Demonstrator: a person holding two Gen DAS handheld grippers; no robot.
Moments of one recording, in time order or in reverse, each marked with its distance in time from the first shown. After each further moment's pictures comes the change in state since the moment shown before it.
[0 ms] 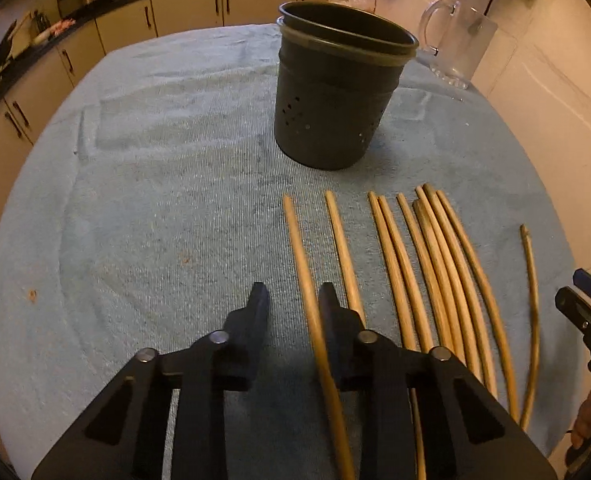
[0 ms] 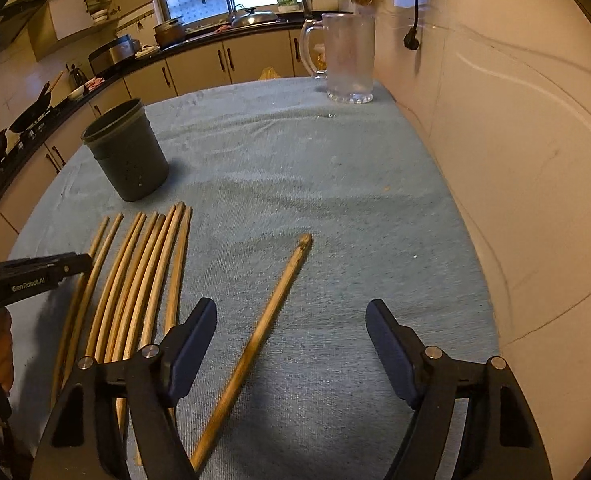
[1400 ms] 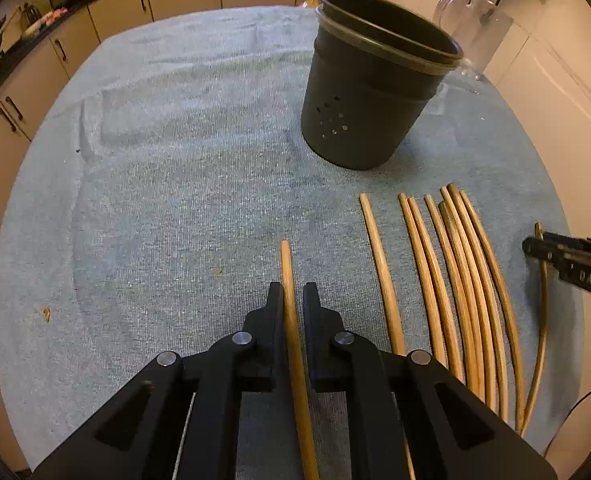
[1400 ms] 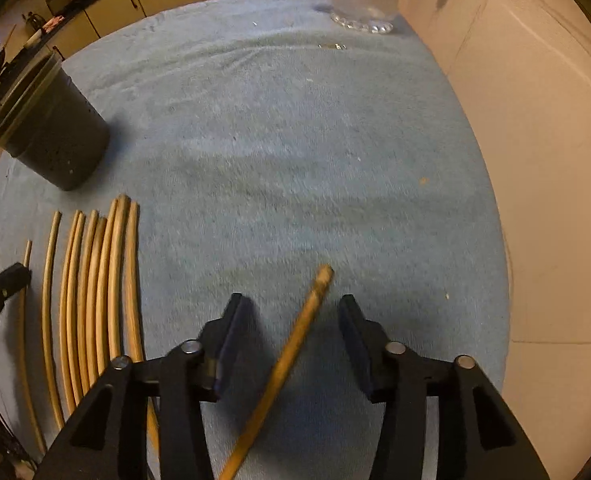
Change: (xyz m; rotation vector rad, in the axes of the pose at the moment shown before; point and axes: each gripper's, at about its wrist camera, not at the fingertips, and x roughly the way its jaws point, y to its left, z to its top) left arm 0.005 0.036 0.017 0.003 0.075 -0.010; right arm 0.089 0.004 0.072 -0.009 0.341 -0.074
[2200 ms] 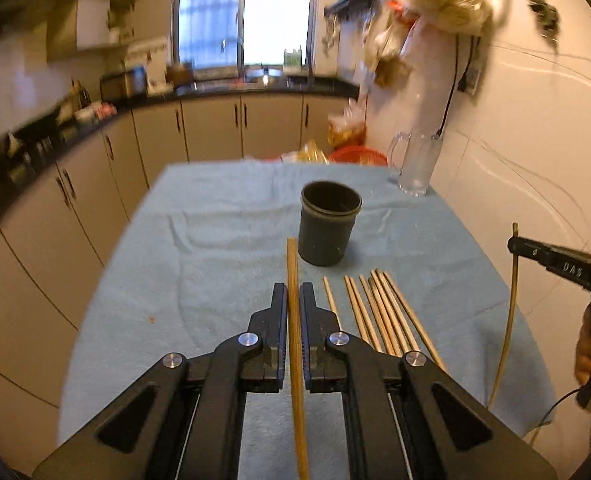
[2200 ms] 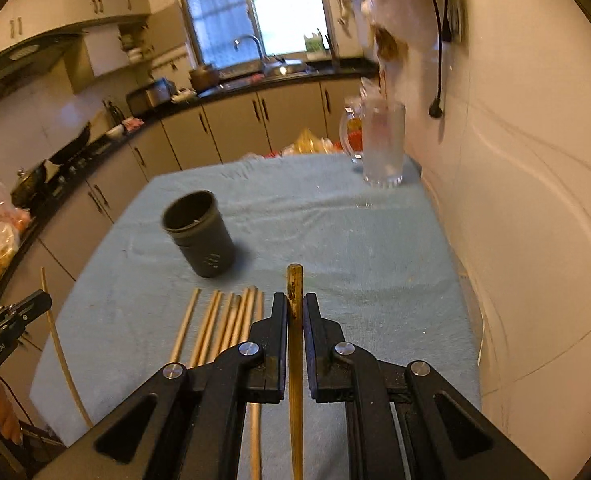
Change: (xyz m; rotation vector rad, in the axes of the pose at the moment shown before) left arm -0.183 -0.025 -0.073 0.015 -0.506 0.053; right arm -0.167 0.016 -0.079 -0.028 -0.517 0.183
